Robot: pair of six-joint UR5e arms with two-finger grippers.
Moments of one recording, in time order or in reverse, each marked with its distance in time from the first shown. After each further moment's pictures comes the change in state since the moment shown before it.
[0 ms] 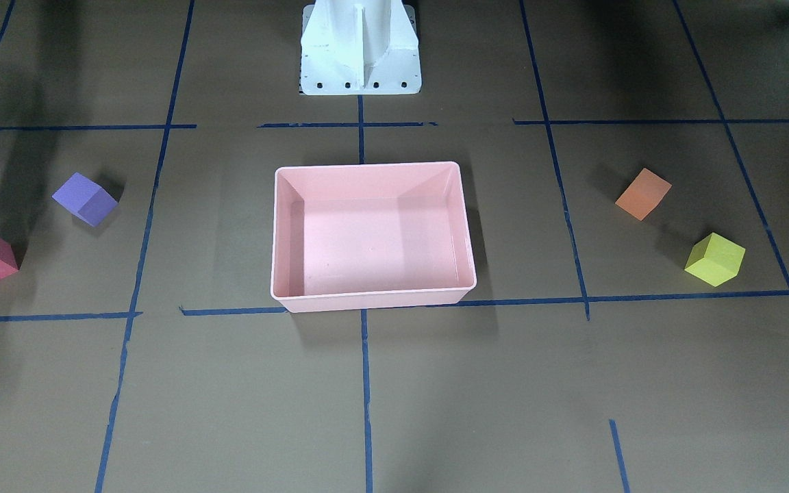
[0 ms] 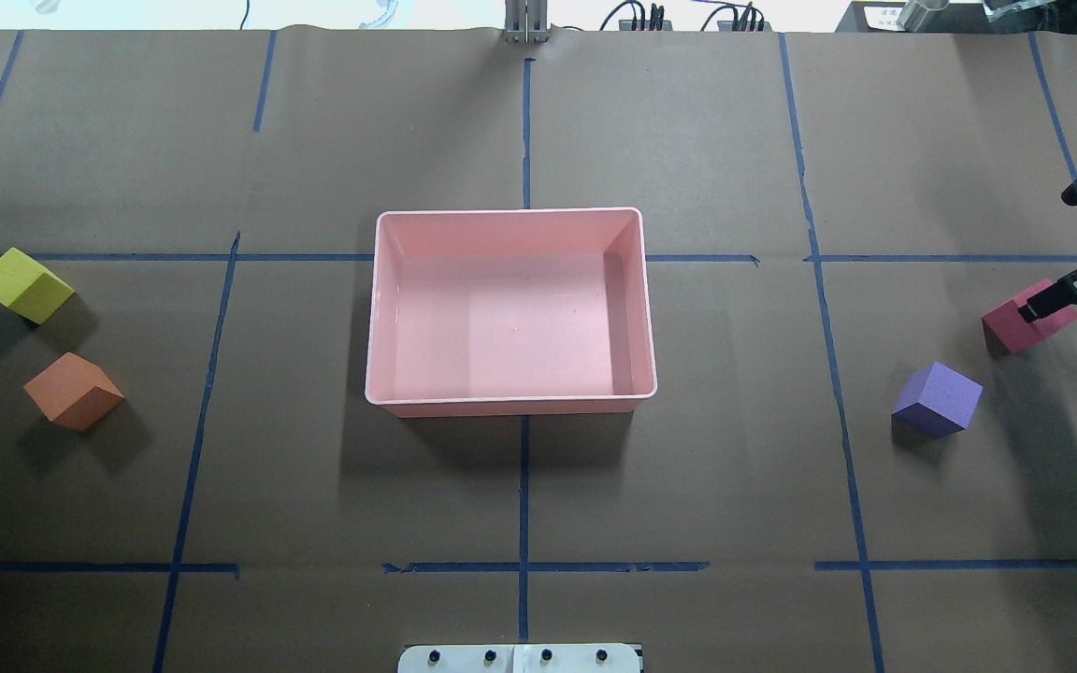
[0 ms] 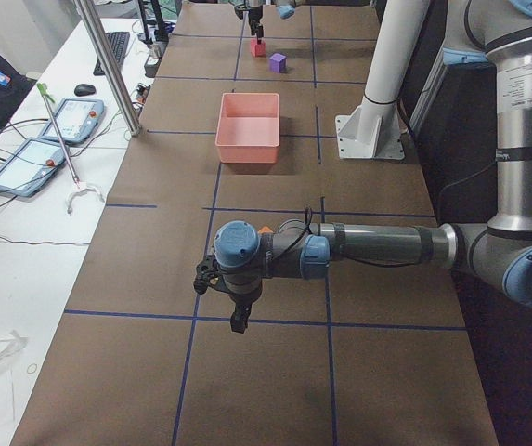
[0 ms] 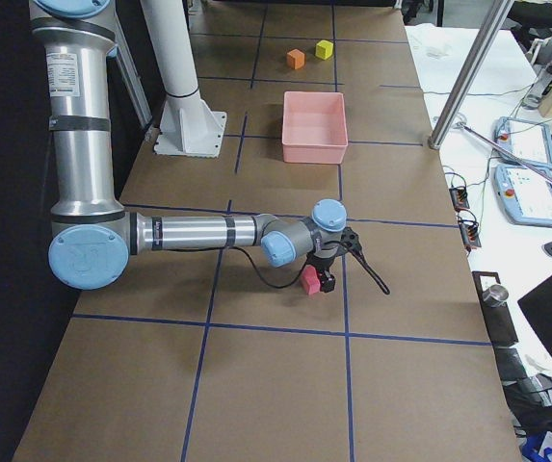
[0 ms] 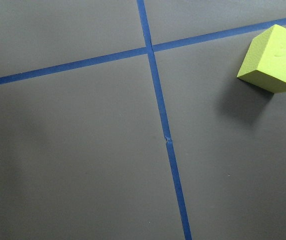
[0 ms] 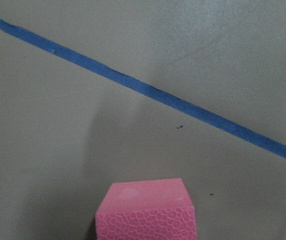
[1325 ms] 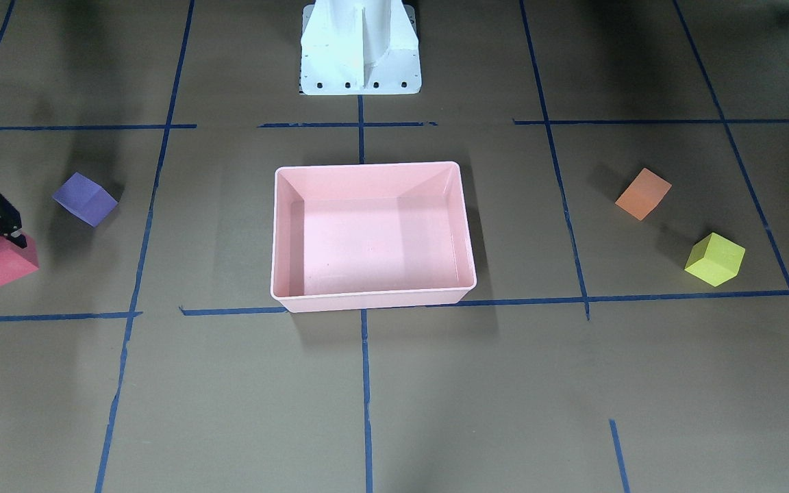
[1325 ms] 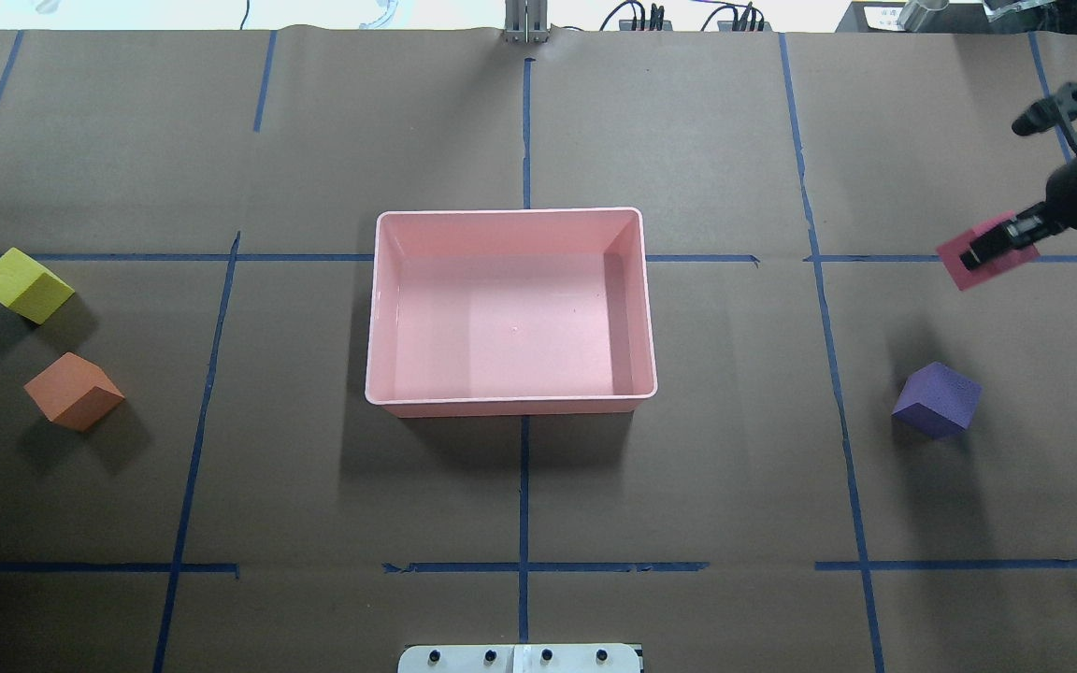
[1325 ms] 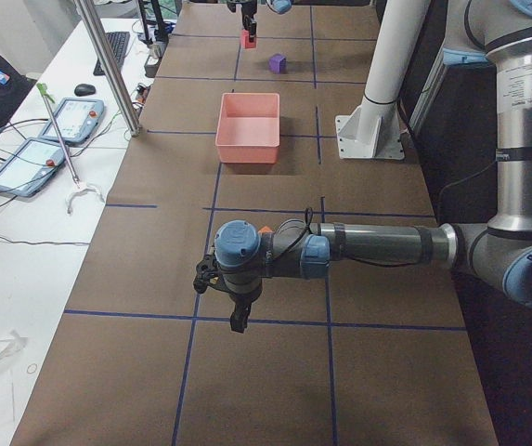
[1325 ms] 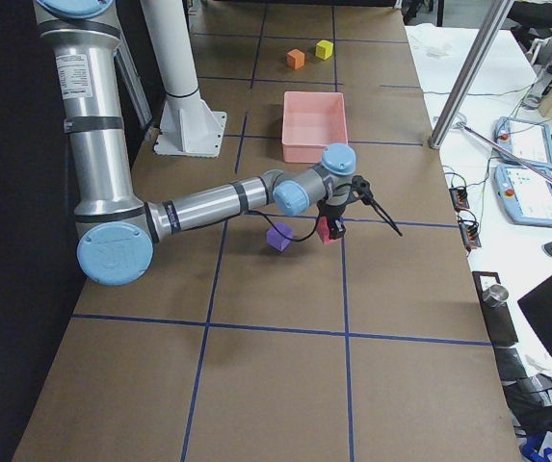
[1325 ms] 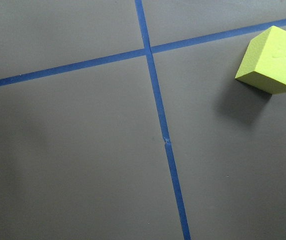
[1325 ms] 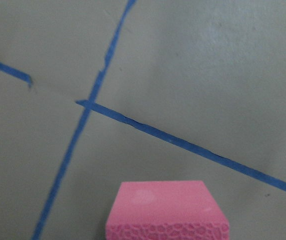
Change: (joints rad) left arm -0.001 0.000 -0.001 -0.001 -0.002 0.001; right arm -0.020 0.140 0.261 -0.239 0.032 0.192
